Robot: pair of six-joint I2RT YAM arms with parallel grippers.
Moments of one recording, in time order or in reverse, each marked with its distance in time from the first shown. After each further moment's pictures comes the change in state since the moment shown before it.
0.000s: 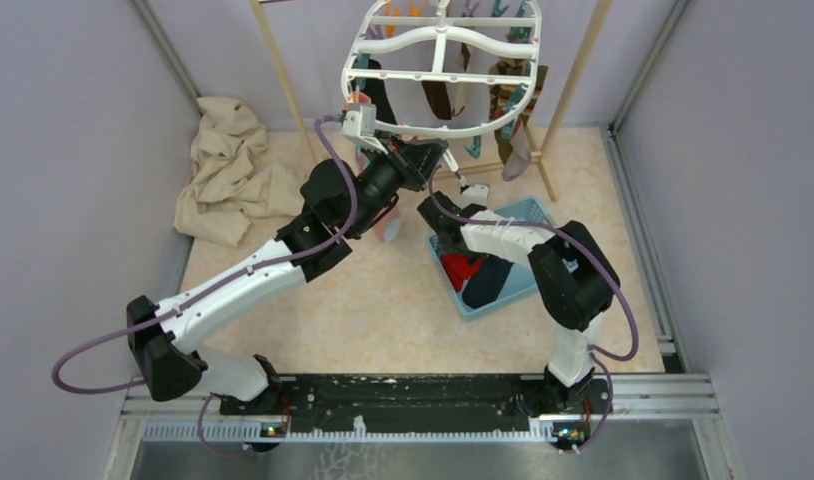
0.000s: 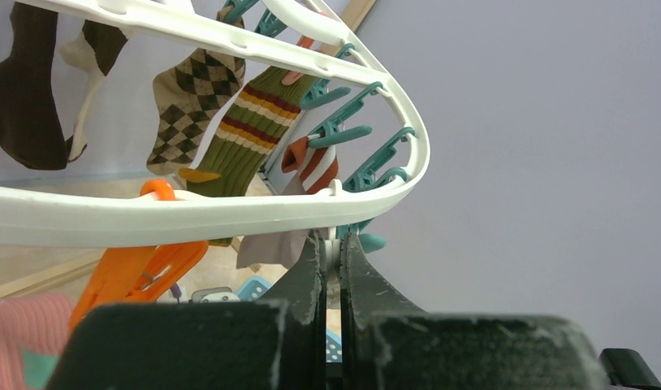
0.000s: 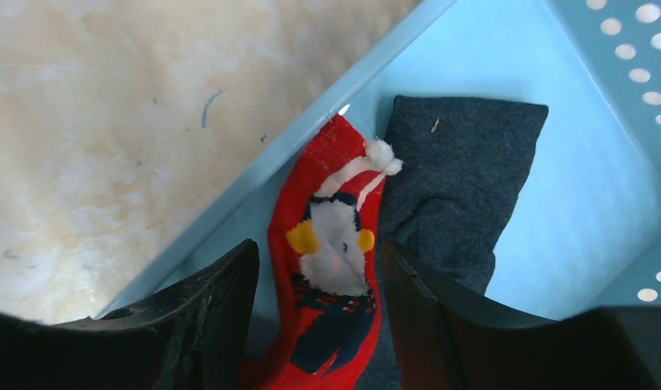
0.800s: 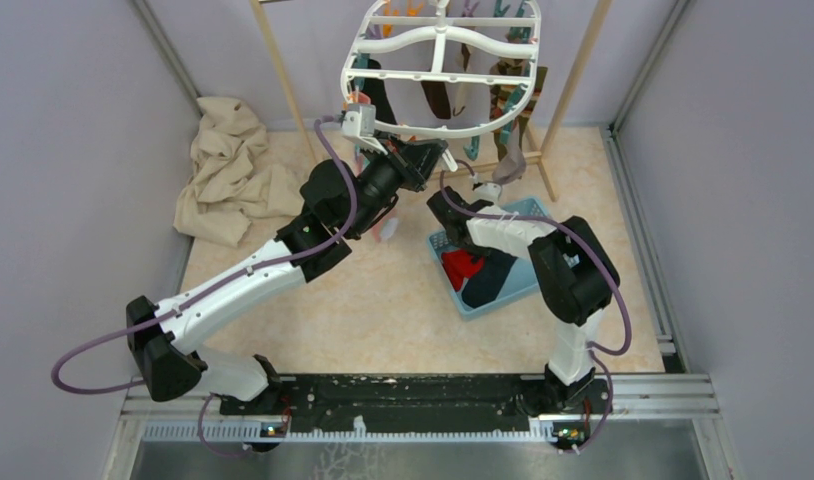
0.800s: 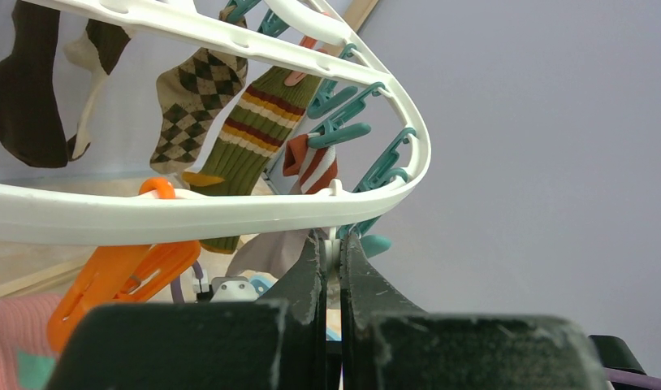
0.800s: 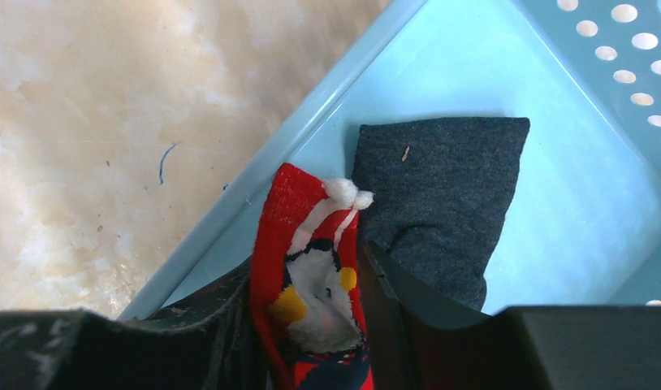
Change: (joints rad) left arm 0.000 -0.005 -0.006 0.000 -0.006 0.000; right arm -0.072 0.041 -0.002 0.008 0.001 0.072
